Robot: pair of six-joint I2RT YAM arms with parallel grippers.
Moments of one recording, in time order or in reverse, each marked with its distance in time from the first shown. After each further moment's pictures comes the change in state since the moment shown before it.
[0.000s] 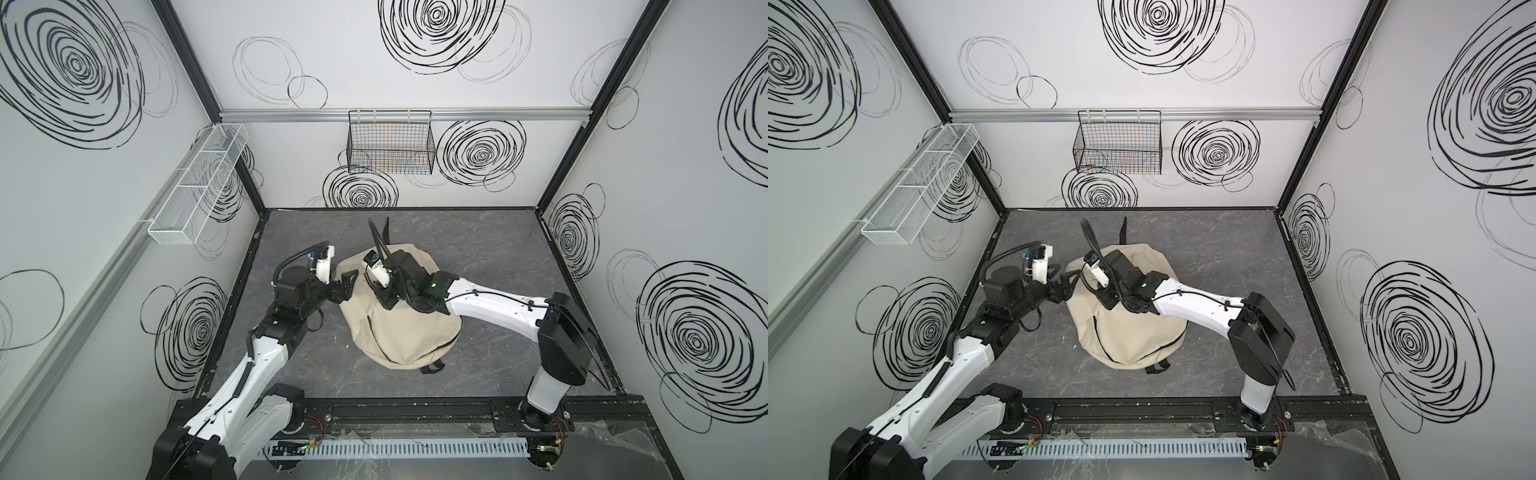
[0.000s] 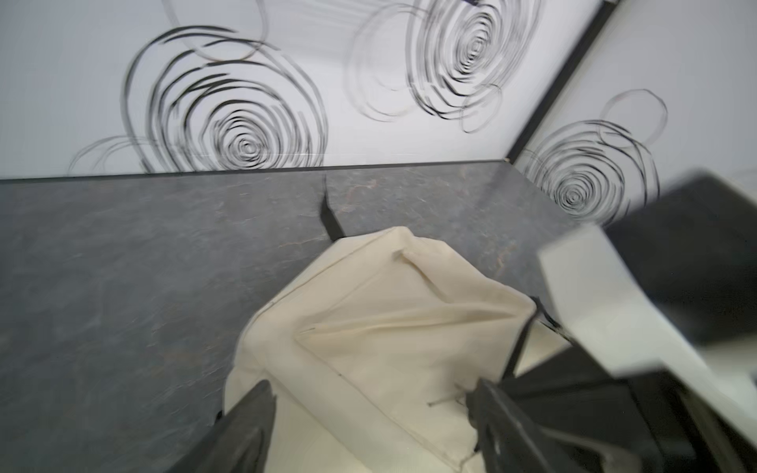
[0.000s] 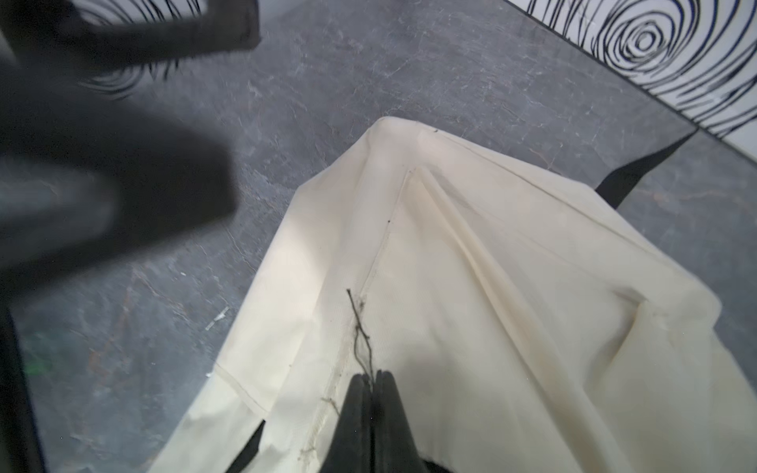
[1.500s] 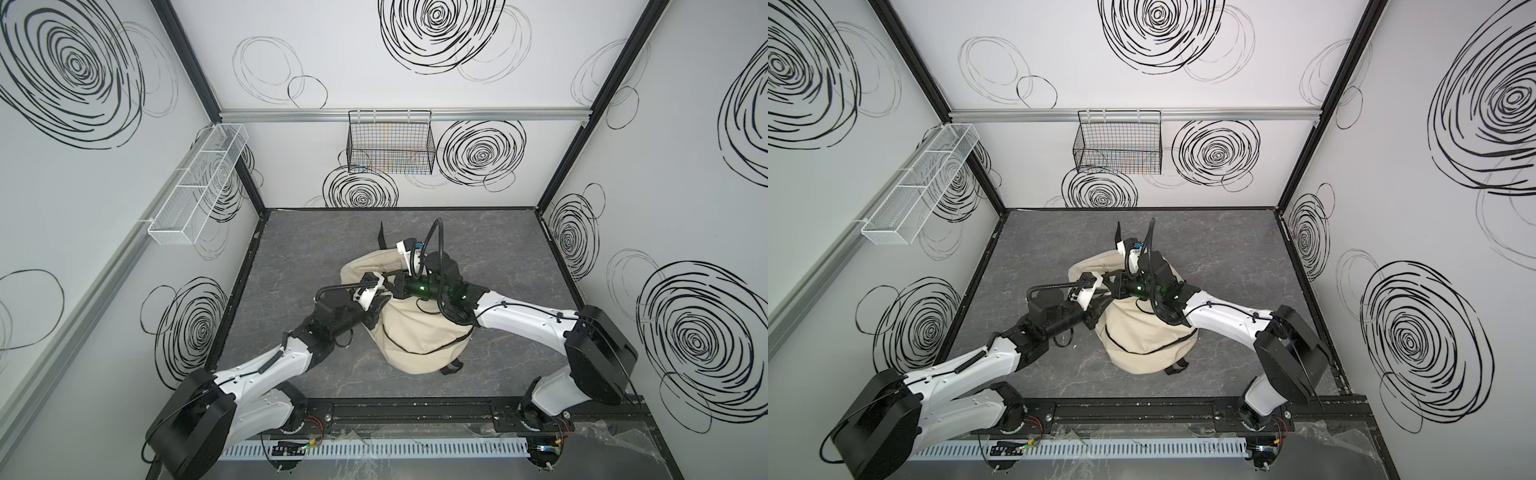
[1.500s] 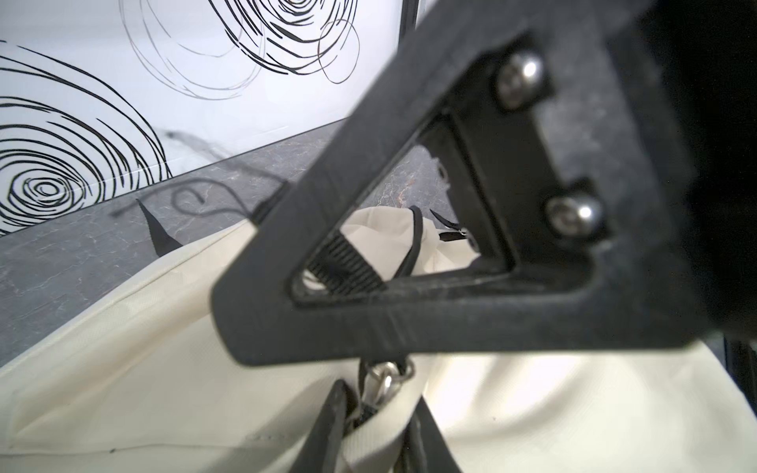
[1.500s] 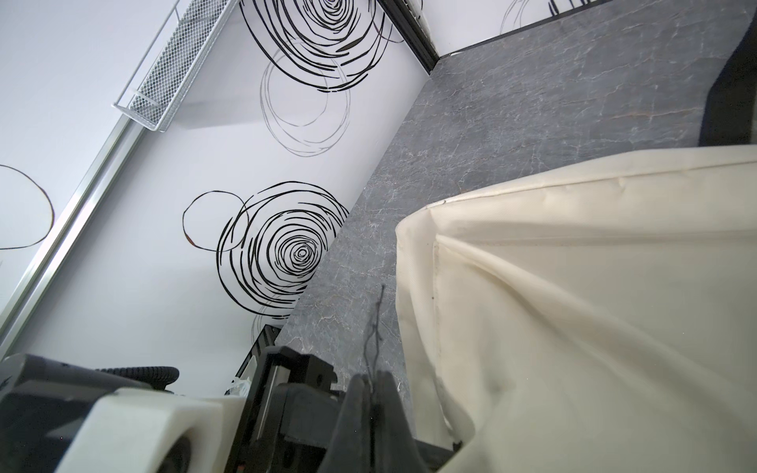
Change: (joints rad) left arm -0.336 0.177 -0.174 0.375 -0.111 0.087; right arm -0.088 -0.162 -0.298 0.509 -0.277 0.582
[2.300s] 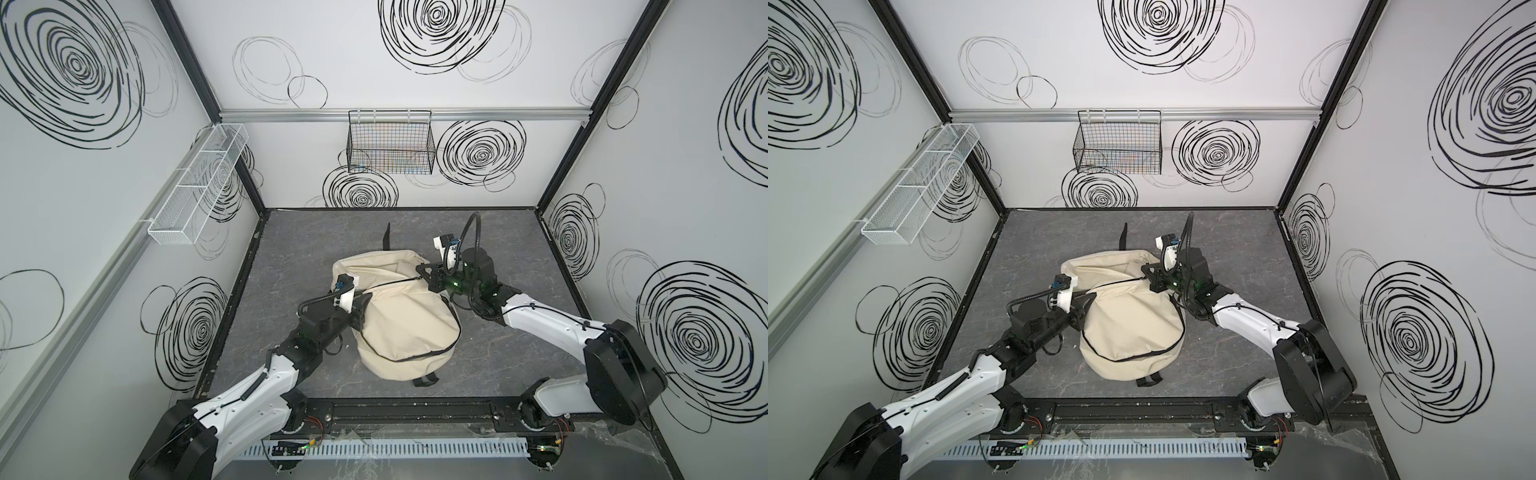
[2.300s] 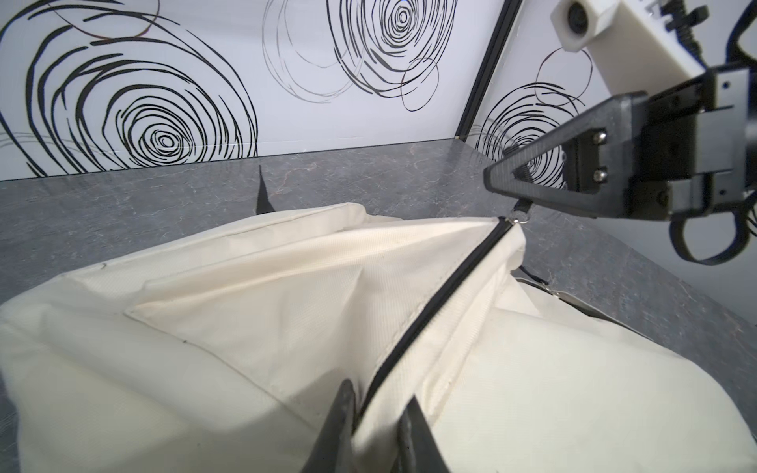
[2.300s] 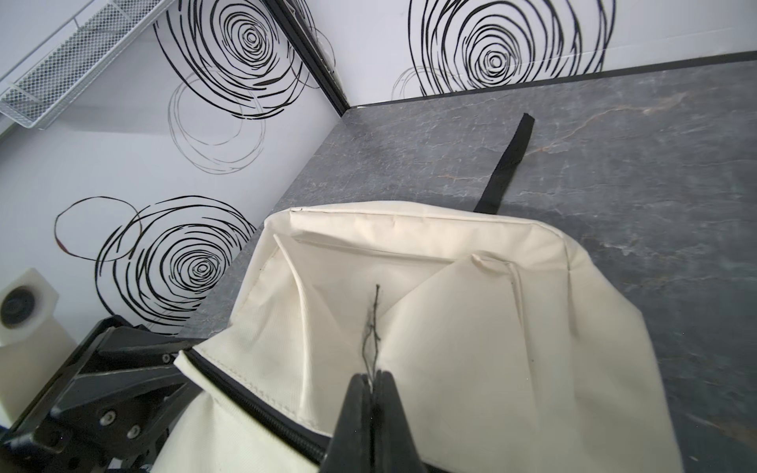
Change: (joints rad) left arm 0.090 -0.180 -0.116 -0.012 -0.114 -0.202; right arm -0.281 -0.133 -0.173 -0.028 -0.016 -0.288
